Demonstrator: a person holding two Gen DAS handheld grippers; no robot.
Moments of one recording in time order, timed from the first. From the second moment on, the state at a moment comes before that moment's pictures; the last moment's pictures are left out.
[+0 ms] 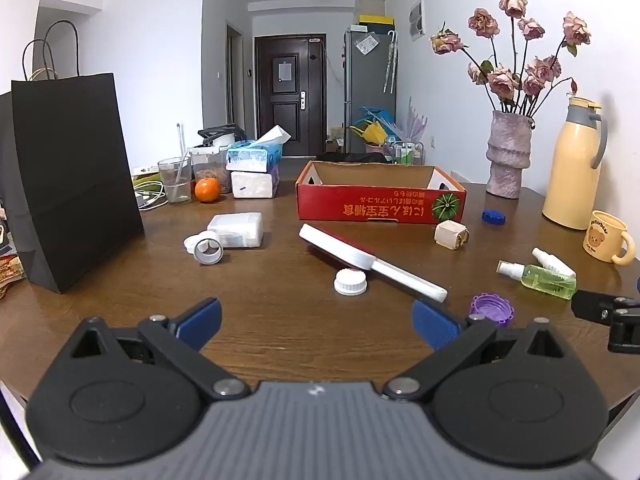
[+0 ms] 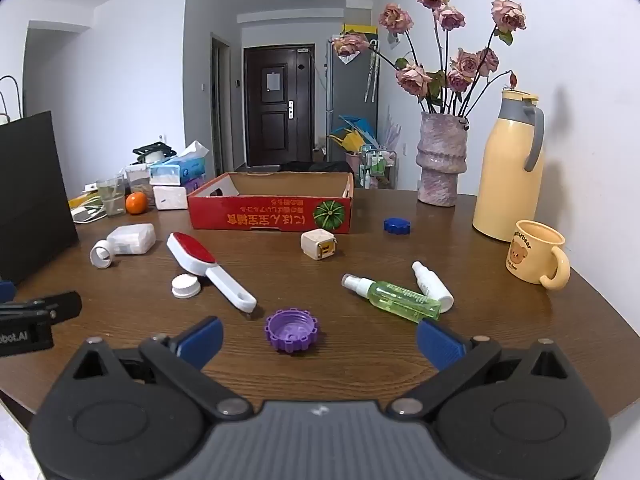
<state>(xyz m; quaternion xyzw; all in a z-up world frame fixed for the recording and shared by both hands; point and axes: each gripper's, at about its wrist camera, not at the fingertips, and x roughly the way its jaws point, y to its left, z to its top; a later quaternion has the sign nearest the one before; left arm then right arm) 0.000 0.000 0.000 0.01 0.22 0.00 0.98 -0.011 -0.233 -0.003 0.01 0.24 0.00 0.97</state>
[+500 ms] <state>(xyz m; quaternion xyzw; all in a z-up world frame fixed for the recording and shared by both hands) -0.005 0.000 -0.001 0.01 0.22 -0.01 0.98 -0.011 -0.233 0.000 0.01 0.25 0.00 0.97</state>
